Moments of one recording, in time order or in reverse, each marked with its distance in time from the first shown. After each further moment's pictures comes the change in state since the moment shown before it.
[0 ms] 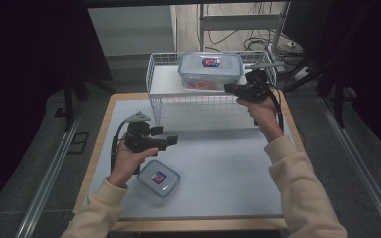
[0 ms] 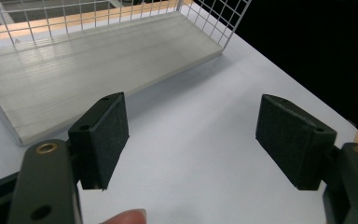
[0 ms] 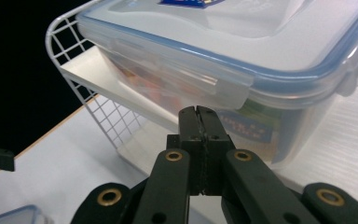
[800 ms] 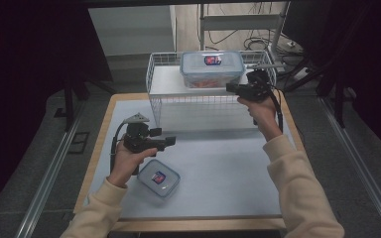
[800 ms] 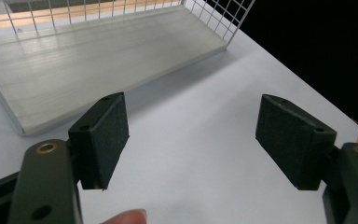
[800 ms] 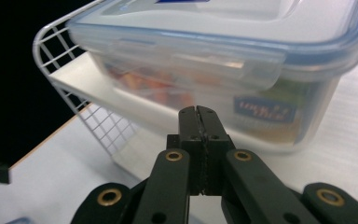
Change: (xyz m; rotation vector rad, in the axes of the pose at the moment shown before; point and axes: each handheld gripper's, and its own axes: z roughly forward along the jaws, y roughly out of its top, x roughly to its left) left arm 0.007 -0.007 0.002 0.014 0.004 -0.018; right arm -0.006 -0.003 0.002 -0.022 -0.021 0.033
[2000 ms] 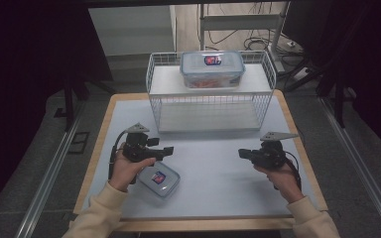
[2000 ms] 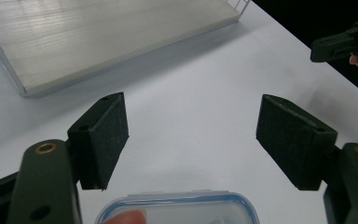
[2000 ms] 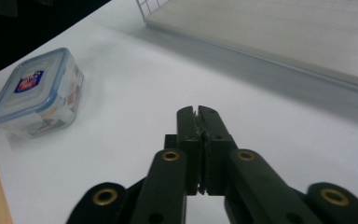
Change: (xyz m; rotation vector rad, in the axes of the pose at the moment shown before) left arm 0.001 -0.025 0.002 0.060 0.031 -0.006; right arm 0.009 -0.174 -0.060 0.170 0.116 -0.036
